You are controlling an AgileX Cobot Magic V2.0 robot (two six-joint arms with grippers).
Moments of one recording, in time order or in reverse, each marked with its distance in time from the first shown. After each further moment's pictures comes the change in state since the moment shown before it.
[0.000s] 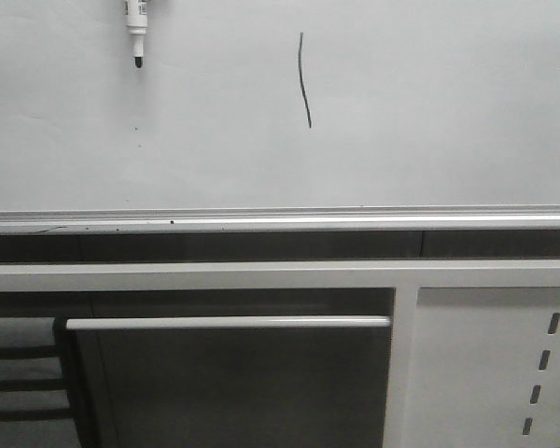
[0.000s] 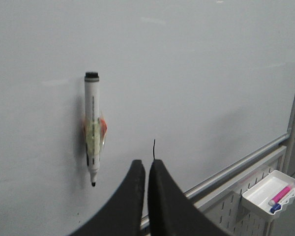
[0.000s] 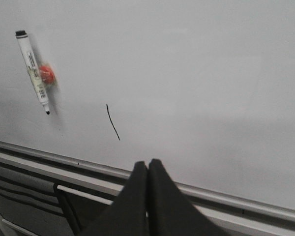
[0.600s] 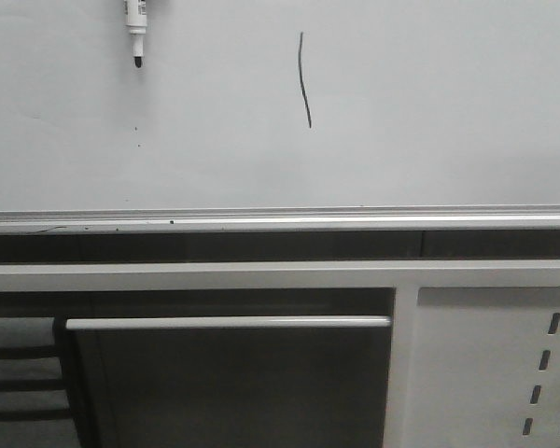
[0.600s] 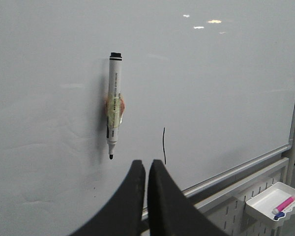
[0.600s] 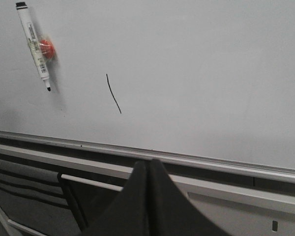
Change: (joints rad) left arm 0.000 -0.300 0.201 -0.010 -0.027 0.002; right arm 0.000 -0.229 0.210 0.042 -0.009 0.001
